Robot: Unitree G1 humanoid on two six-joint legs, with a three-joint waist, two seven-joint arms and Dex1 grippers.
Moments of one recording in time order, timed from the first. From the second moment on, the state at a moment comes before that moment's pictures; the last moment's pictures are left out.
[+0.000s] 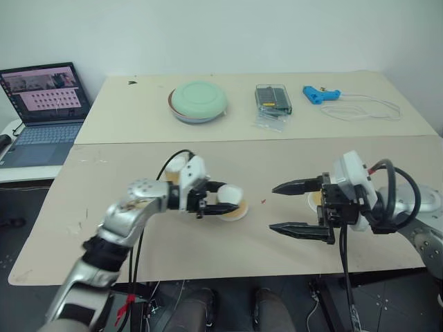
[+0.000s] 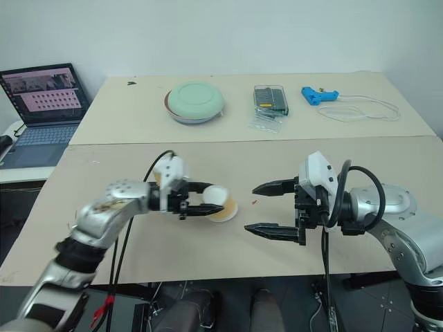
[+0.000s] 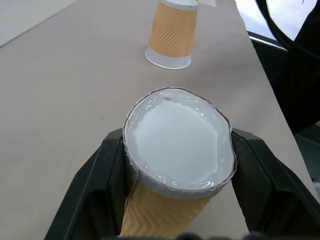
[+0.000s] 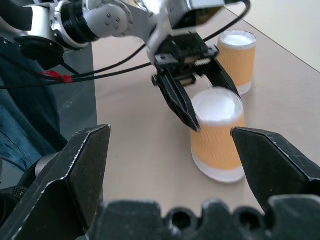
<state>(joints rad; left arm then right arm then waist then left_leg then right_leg) -0.60 0.42 -0.30 0.05 -0.39 0.45 -1.05 -0.27 -0.93 -0.12 -0.54 0.84 0.67 1.04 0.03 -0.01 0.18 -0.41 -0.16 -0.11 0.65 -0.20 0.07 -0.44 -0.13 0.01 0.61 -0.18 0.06</state>
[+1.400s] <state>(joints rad) -0.73 0.39 -0.06 -0.20 -0.43 0.64 -0.95 -0.27 -0.89 -0.12 -0.53 0.81 0.66 1.03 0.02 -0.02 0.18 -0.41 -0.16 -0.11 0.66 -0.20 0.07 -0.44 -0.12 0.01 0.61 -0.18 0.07</state>
